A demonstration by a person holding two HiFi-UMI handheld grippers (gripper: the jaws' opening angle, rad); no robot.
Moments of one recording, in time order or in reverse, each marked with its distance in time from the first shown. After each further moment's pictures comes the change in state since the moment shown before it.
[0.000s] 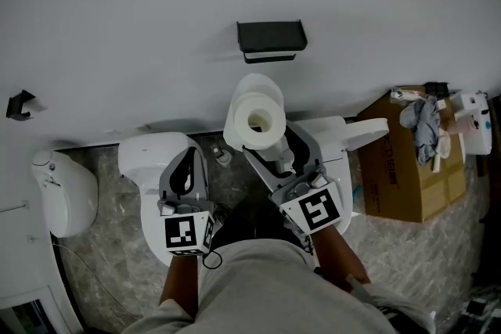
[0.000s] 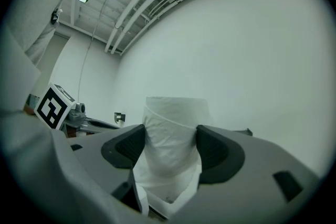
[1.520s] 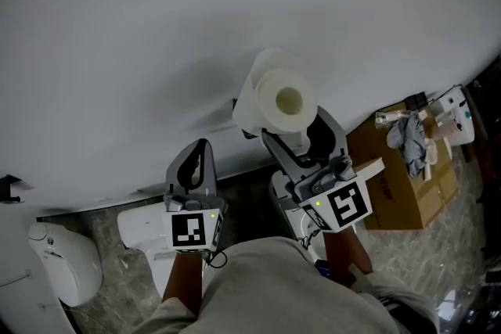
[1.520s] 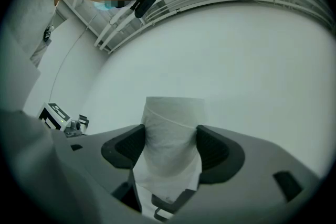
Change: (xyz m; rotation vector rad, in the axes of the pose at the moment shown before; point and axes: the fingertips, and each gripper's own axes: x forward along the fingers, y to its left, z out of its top) left arm 0.192 0.050 0.092 0.017 -0.194 -0.234; right arm 0.131 -0.129 0.100 -0.175 -0.169 -0.208
